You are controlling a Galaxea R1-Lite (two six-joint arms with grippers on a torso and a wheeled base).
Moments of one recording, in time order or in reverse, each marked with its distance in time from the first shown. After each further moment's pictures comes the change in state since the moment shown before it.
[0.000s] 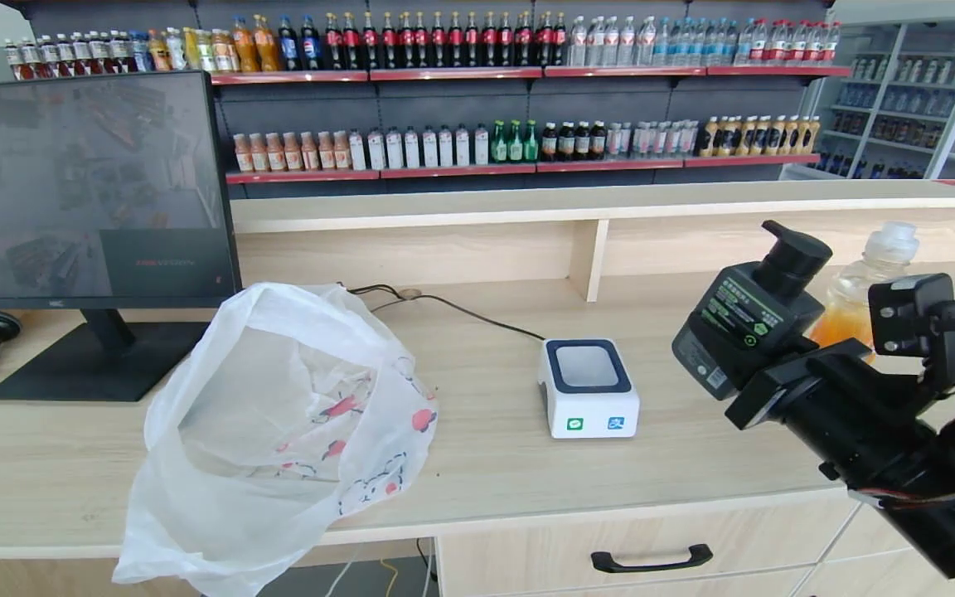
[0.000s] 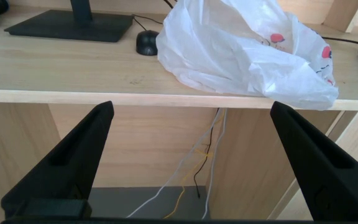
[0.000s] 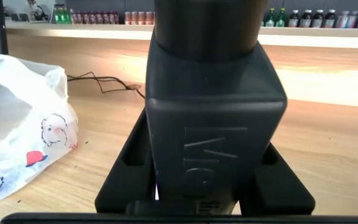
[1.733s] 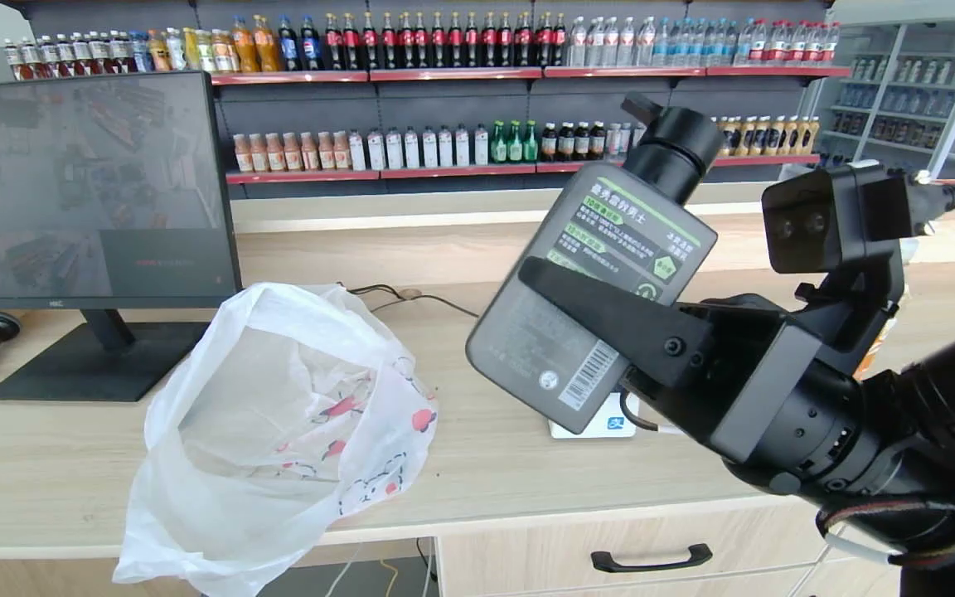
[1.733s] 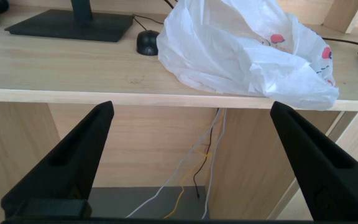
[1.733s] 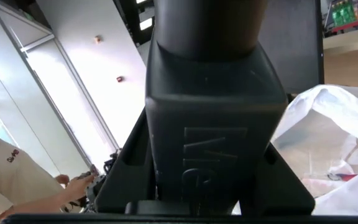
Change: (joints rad) left arm 0.000 0.000 0.000 0.000 0.000 -0.003; right arm 0.345 0.039 -0.328 0.000 0.497 0.729
